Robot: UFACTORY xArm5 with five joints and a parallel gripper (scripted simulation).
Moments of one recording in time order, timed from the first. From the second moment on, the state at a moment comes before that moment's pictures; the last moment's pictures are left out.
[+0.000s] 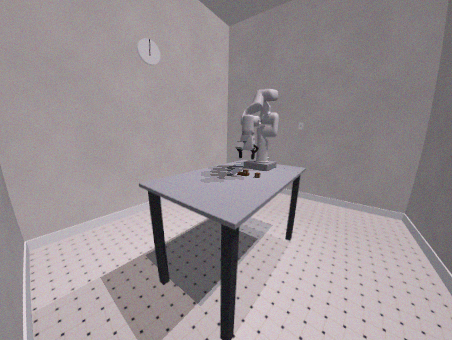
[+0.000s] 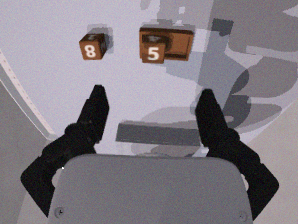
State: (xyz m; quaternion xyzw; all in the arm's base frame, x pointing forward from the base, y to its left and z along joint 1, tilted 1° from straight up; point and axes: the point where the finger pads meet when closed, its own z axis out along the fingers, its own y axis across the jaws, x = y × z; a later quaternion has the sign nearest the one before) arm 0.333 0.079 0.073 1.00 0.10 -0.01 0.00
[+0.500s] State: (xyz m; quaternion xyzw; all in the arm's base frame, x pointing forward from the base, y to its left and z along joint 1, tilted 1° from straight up) arm 0.333 0.079 0.073 0.99 0.10 -0.01 0.00
